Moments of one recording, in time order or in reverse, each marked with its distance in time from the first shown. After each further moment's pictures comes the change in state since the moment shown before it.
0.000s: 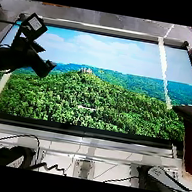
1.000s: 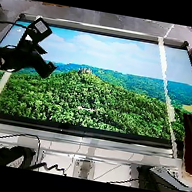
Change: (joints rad) left arm 0.000 -0.039 -0.001 0.012 -0.004 0.000; right arm -0.264 0.015 -0.003 0.090 0.038 0.243
